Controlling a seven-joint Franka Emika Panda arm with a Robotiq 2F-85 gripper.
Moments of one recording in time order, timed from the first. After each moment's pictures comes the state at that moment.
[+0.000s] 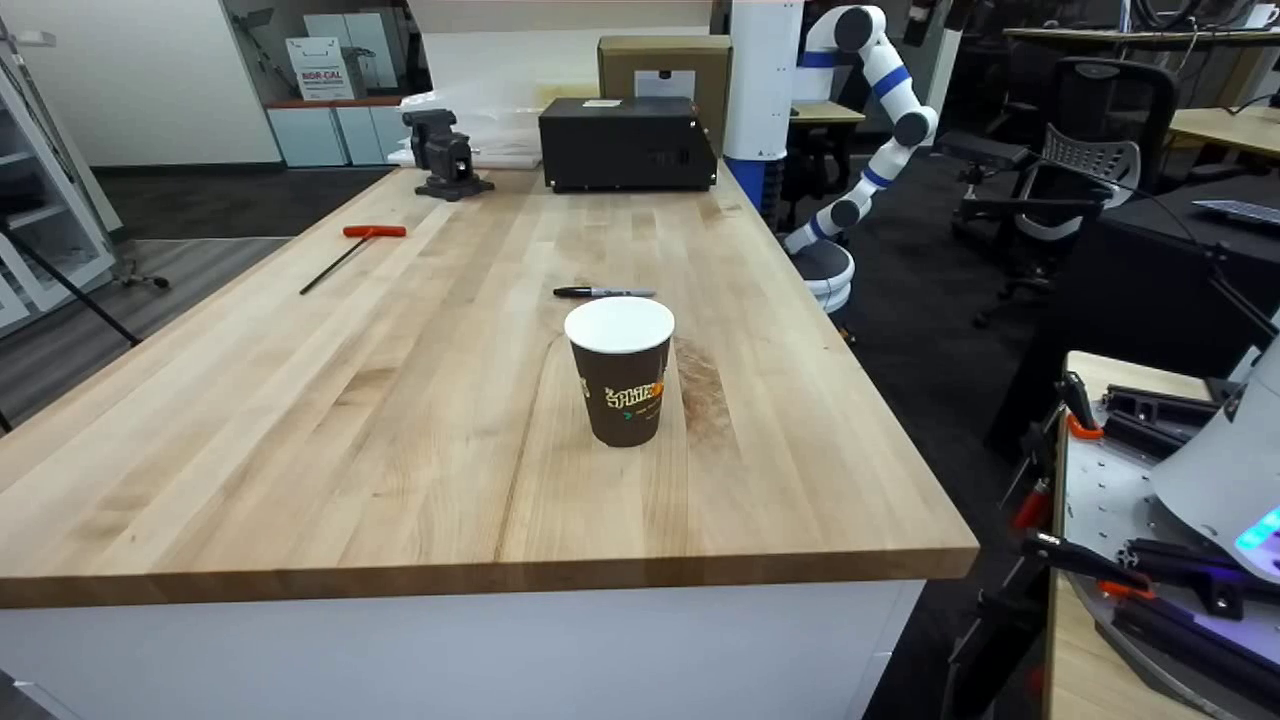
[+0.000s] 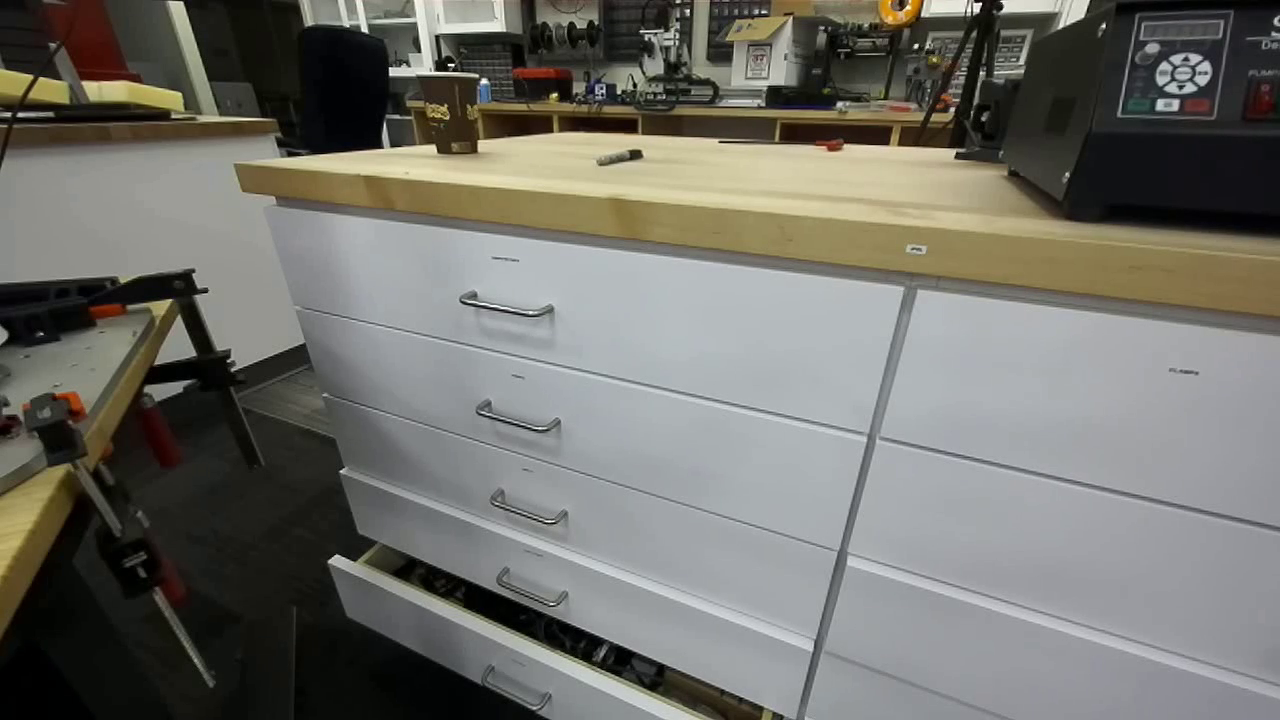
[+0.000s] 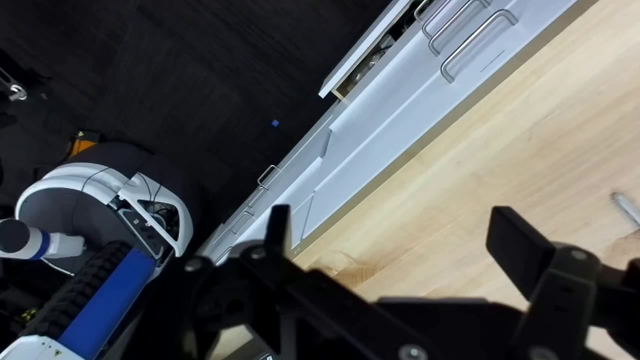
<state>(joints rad) -0.21 -0.57 -0.10 -2.38 -0.21 2.06 0.04</state>
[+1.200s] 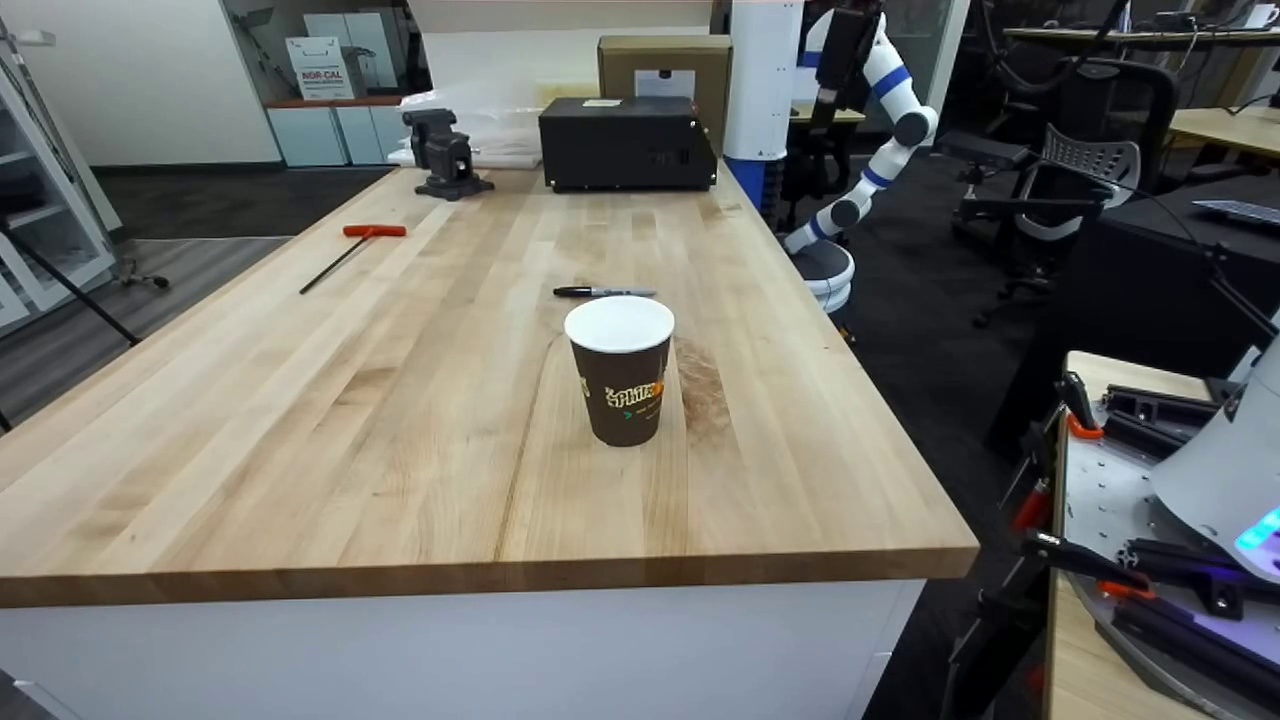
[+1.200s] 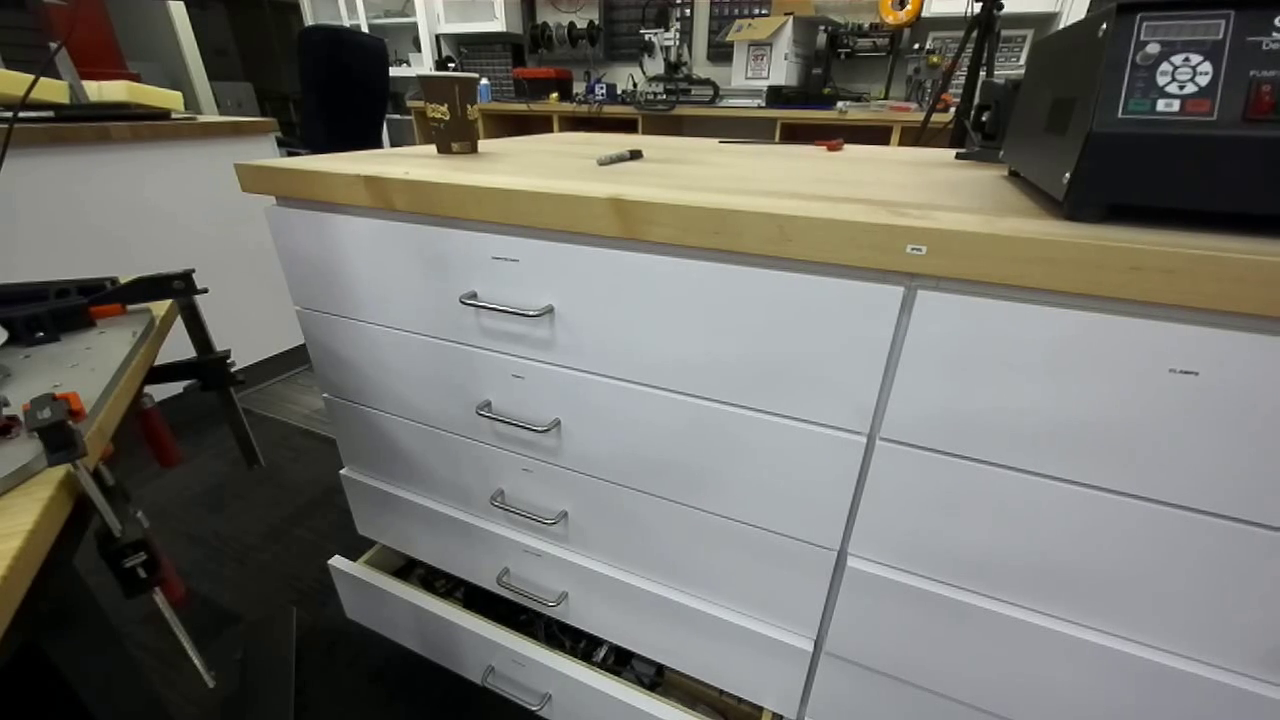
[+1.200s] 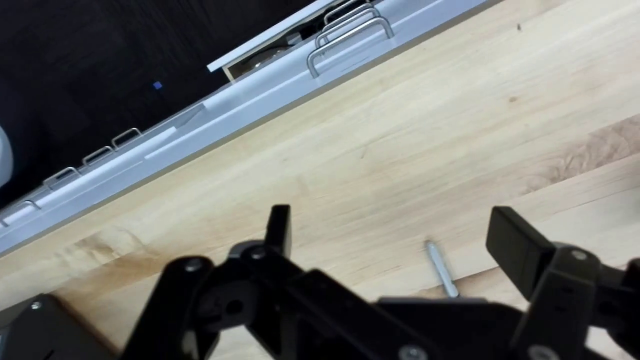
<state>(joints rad) 0.01 -0.37 -0.05 -2.38 -0.07 2.18 -0.14</state>
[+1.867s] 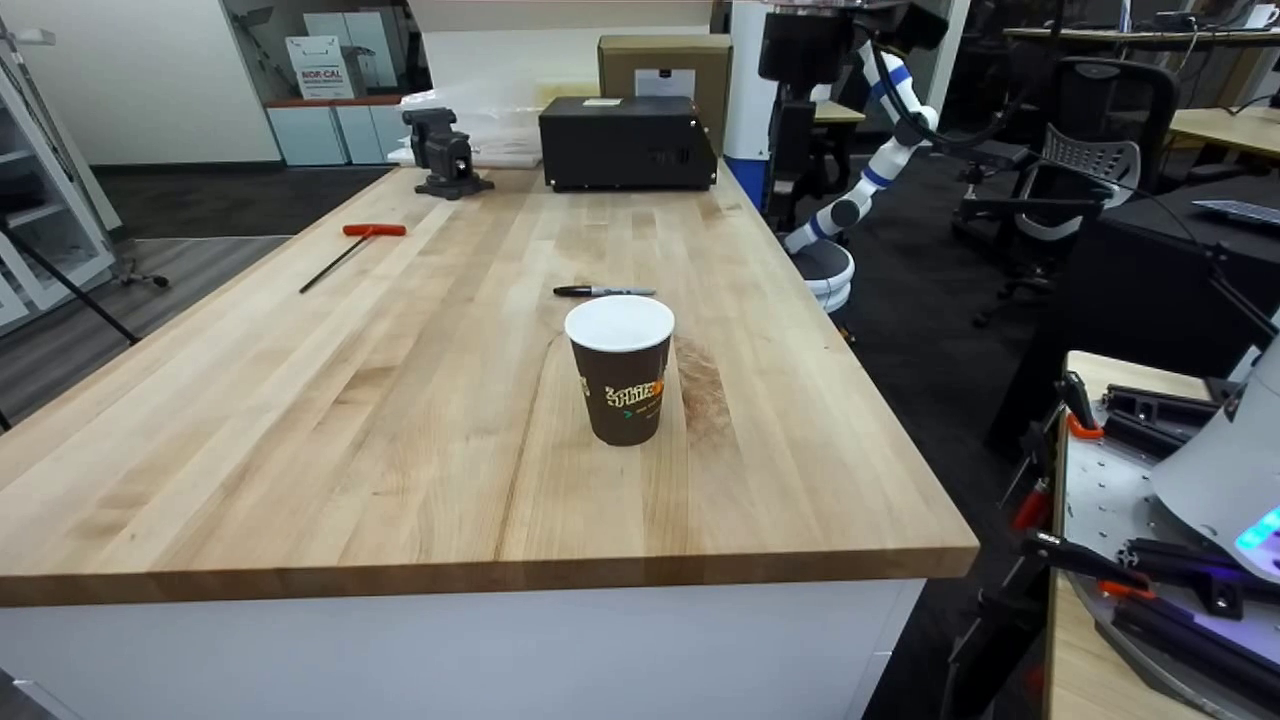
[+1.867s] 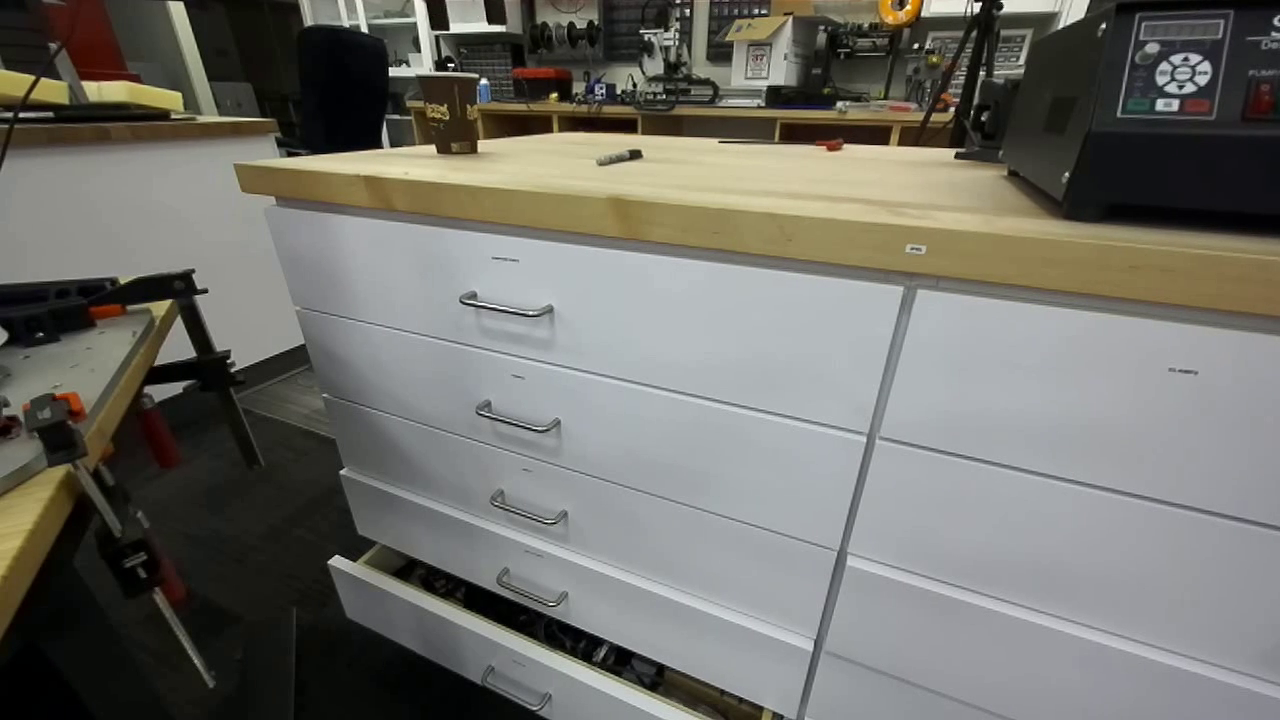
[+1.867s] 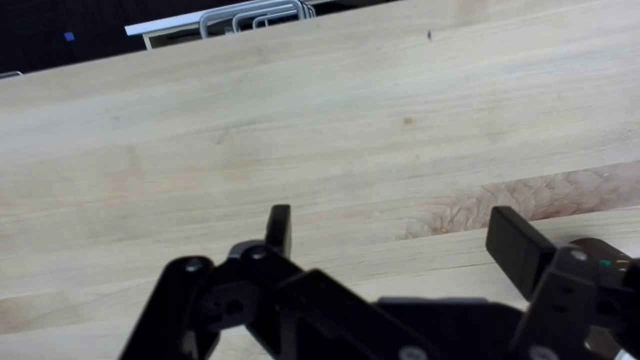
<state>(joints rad) 0.12 -0.18 0.04 -2.35 0.00 2.25 -0.28</state>
